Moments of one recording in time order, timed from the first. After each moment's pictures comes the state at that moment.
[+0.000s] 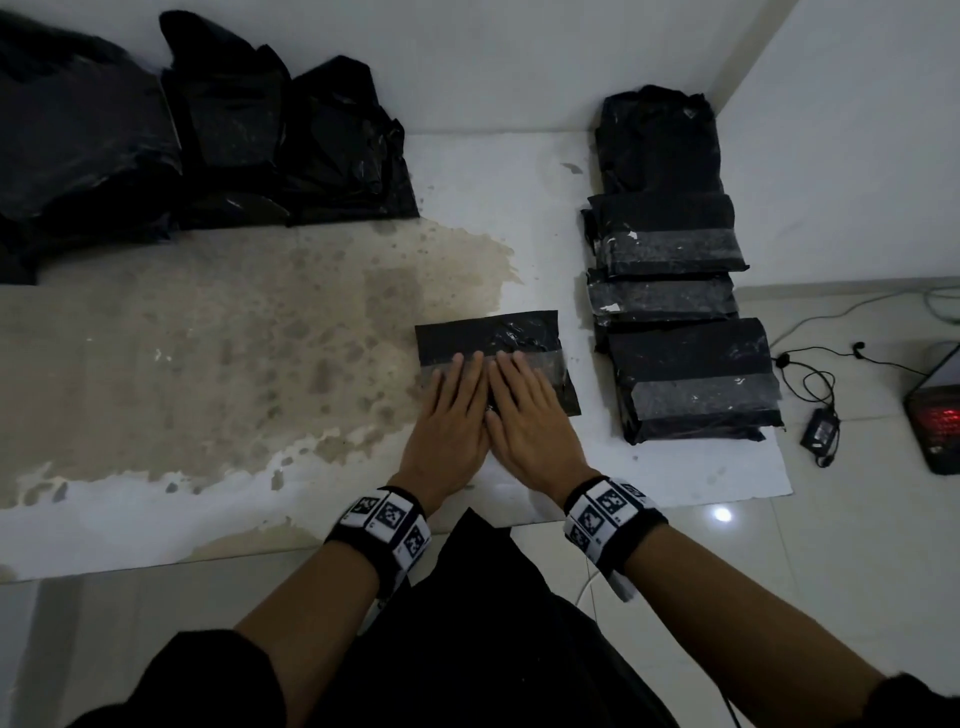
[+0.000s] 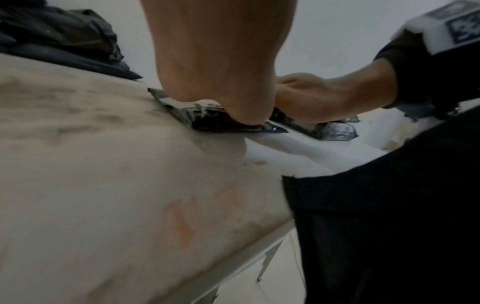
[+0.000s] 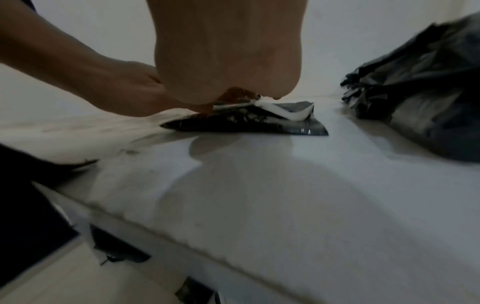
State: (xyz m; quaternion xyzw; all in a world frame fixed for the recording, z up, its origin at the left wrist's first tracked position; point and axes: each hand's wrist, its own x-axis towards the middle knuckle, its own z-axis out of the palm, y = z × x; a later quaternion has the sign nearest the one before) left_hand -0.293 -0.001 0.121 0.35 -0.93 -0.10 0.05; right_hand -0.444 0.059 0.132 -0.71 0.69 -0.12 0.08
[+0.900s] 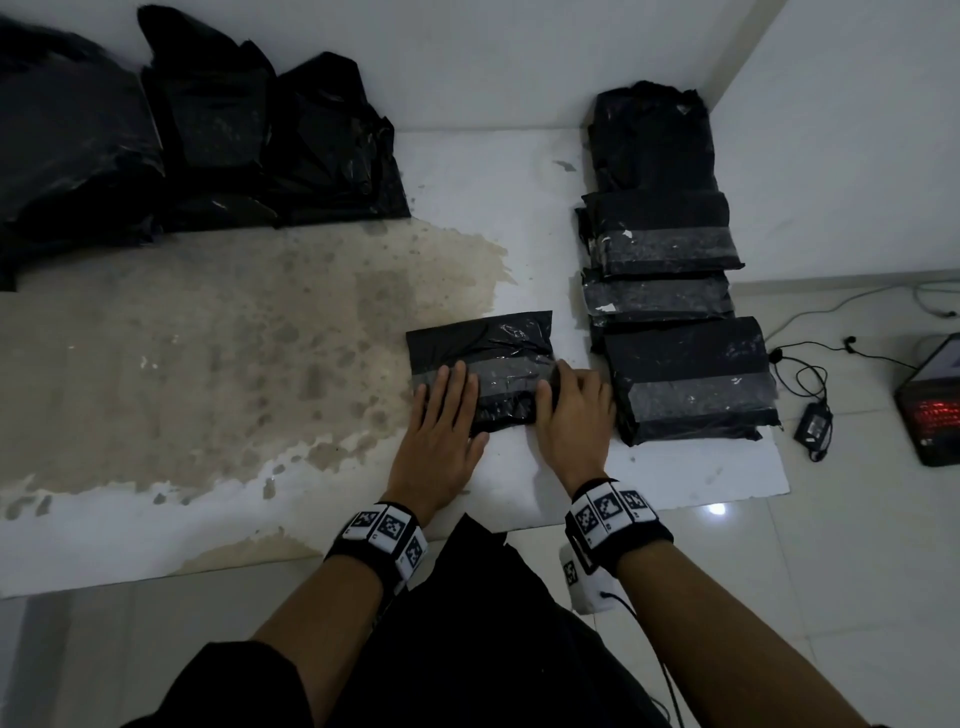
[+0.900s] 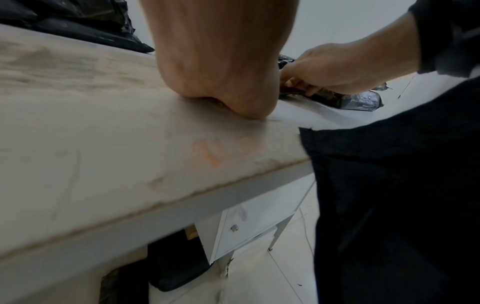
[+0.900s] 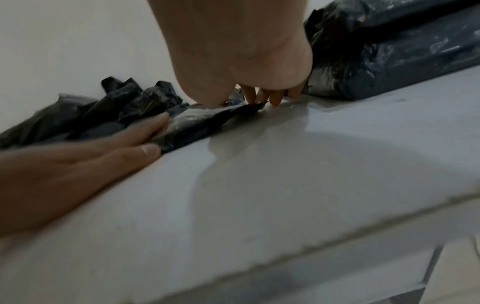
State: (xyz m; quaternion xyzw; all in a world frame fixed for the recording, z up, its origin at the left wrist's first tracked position) left_hand -0.283 0.003 0.101 0.38 -0.91 -0.13 0.04; right_hand -0.467 0.056 0.133 -0.43 0.88 -0.18 0.09
